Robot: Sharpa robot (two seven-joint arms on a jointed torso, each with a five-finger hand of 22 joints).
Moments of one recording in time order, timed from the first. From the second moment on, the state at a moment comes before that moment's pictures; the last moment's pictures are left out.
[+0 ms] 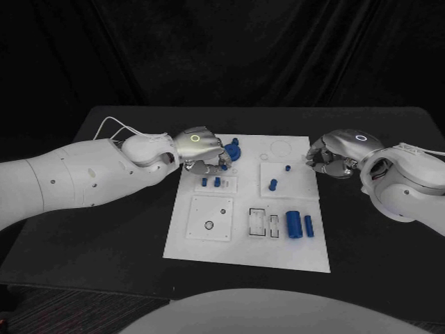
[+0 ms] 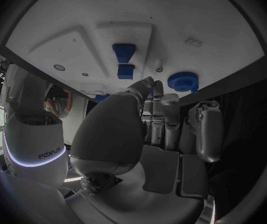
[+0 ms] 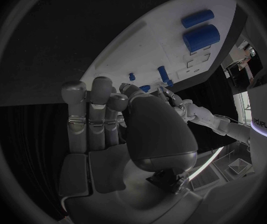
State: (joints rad) left arm 1.26 -0.71 -0.22 1.27 -1.83 -0.47 0.35; left_hand 1.43 -0.05 0.31 0.06 0.22 1.07 0.00 0.15 0.29 1.12 -0.03 0.24 0.33 1.30 -0.04 1.11 0.93 0.05 1.46 0.08 1.36 1.31; right arm 1.31 -0.96 -0.25 1.66 -1.66 -0.33 -0.31; right_hand 1.36 -0.02 0.20 0.20 0.41 0.93 0.10 0.18 0.24 1.36 0.01 0.96 0.96 1.43 -0.06 0.86 0.64 0.12 1.37 0.05 0.74 1.30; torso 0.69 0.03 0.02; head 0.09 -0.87
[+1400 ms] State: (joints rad) left arm 1.29 -0.74 -0.22 1.27 -1.83 -0.33 0.30; left_hand 1.40 -0.05 0.32 0.06 0.20 1.06 0.01 0.13 0.29 1.12 -0.03 0.15 0.26 1.28 -0.04 1.08 0.84 0.05 1.46 0.08 1.31 1.31; right arm 1.31 -0.96 -0.25 1.65 -1.66 -0.32 -0.31; right_hand 1.36 -0.03 0.21 0.20 0.41 0.93 0.10 0.18 0.24 1.35 0.01 0.95 0.95 1.43 -0.06 0.85 0.63 0.12 1.37 0.05 0.73 1.30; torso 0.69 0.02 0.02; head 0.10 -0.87
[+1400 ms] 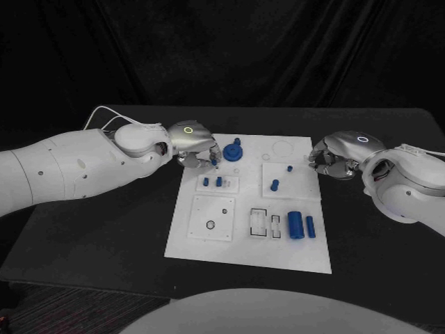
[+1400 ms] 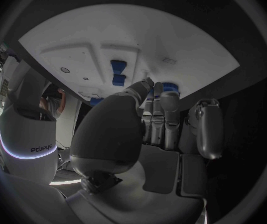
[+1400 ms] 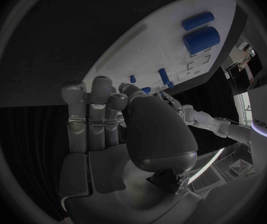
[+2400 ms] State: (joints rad) left arm 1.28 -0.73 -0.21 1.27 -1.83 -0.33 0.30; left_hand 1.40 -0.05 0.32 0.06 0.20 1.06 0.02 0.12 0.29 1.12 -0.03 0.15 0.25 1.27 -0.04 1.07 0.83 0.05 1.45 0.08 1.31 1.31; right arm 1.31 -0.96 -0.25 1.65 -1.66 -0.31 -0.31; right_hand 1.36 -0.03 0.21 0.20 0.41 0.93 0.10 0.18 0.24 1.35 0.01 0.95 0.95 1.43 -0.06 0.85 0.63 0.12 1.37 0.05 0.73 1.30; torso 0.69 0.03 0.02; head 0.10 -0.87
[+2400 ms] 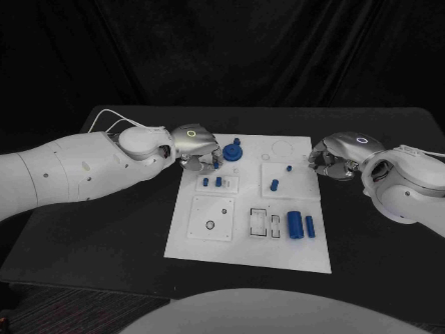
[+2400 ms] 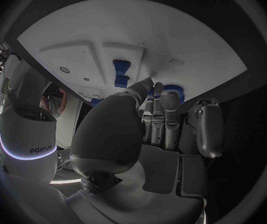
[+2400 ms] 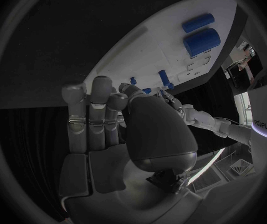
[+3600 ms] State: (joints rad) left arm 1.27 -0.72 -0.21 1.25 -1.83 -0.30 0.30; left_hand 1.37 -0.04 0.33 0.07 0.17 1.02 0.02 0.10 0.28 1.12 -0.03 0.13 0.23 1.24 -0.04 1.06 0.79 0.05 1.44 0.08 1.28 1.31; right arm 1.31 -0.96 -0.25 1.65 -1.66 -0.30 -0.32; right_hand 1.36 -0.03 0.21 0.20 0.41 0.93 0.10 0.18 0.24 1.35 0.01 0.94 0.95 1.43 -0.06 0.85 0.63 0.12 1.37 0.05 0.72 1.30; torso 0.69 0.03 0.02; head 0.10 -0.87
